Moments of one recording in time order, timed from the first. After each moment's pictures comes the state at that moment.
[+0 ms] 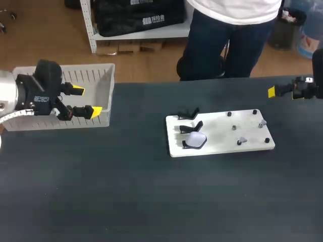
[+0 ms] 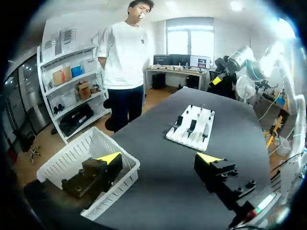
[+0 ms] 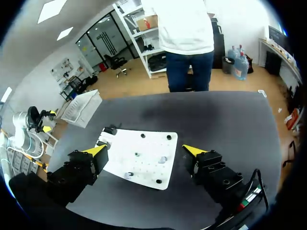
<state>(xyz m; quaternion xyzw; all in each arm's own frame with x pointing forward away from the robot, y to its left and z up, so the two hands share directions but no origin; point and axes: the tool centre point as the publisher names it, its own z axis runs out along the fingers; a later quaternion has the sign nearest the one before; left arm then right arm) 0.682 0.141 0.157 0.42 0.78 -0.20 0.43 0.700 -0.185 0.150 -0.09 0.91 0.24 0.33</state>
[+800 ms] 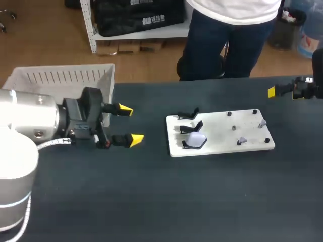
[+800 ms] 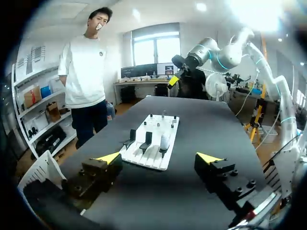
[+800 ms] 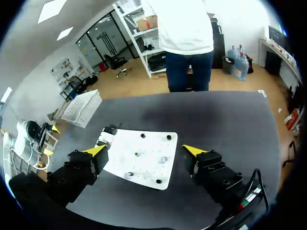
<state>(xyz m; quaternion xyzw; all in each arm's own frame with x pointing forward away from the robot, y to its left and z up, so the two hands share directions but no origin) 0.621 0.022 0.125 0.50 0.69 -0.28 0.44 0.700 -0.185 0.150 -0.09 0.91 0.24 0.33</state>
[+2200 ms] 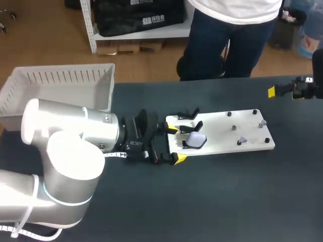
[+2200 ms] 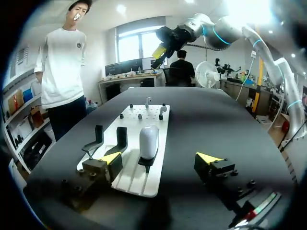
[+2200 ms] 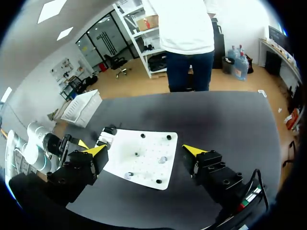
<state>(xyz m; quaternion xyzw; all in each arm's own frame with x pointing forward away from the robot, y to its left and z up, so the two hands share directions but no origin) 0.636 -0.084 0.035 0.55 0.66 -0.30 0.41 0.700 -0.185 0.150 -0.09 0.91 0.24 0.33</state>
